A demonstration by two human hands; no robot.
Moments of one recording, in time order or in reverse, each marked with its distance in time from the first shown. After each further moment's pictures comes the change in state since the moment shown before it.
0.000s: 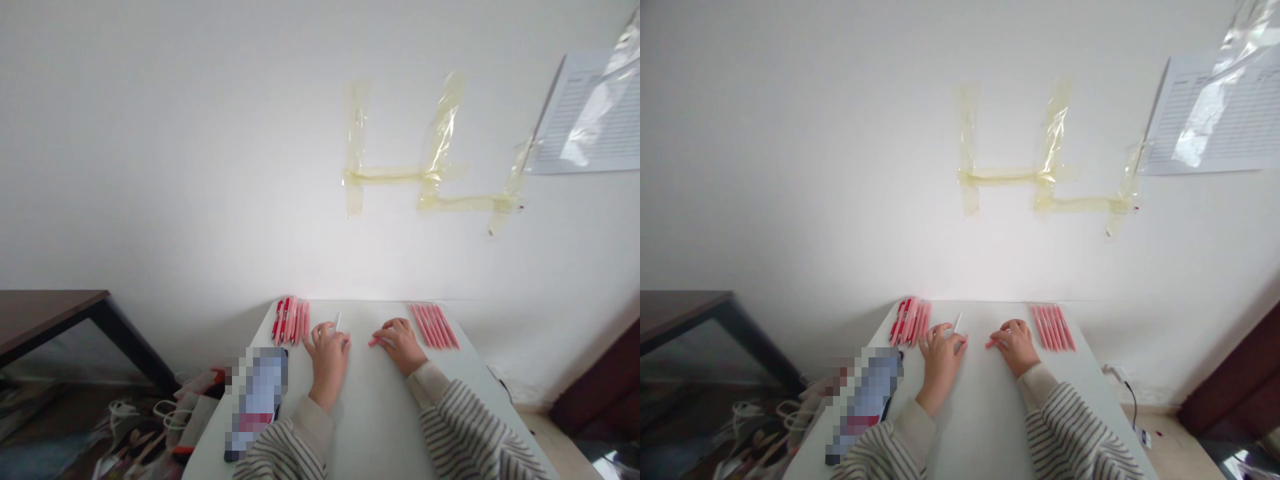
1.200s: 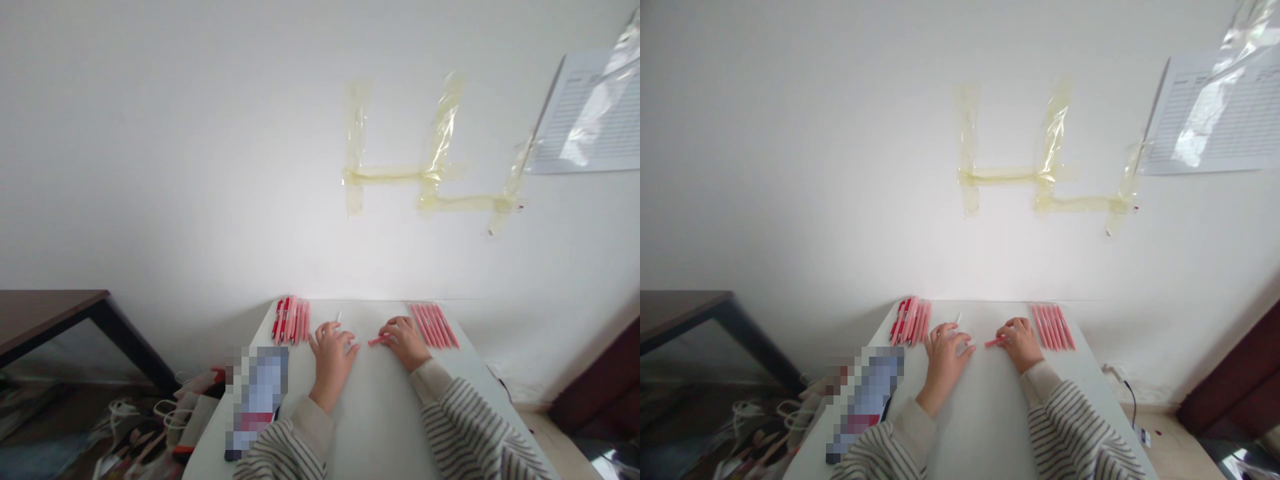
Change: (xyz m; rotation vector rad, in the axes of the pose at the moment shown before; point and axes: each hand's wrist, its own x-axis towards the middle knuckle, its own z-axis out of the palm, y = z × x) left_hand -0.001 0.003 -0.001 -0.126 -0.075 0.013; right_hand 0.002 0.015 -0.003 0.022 0.019 -0.019
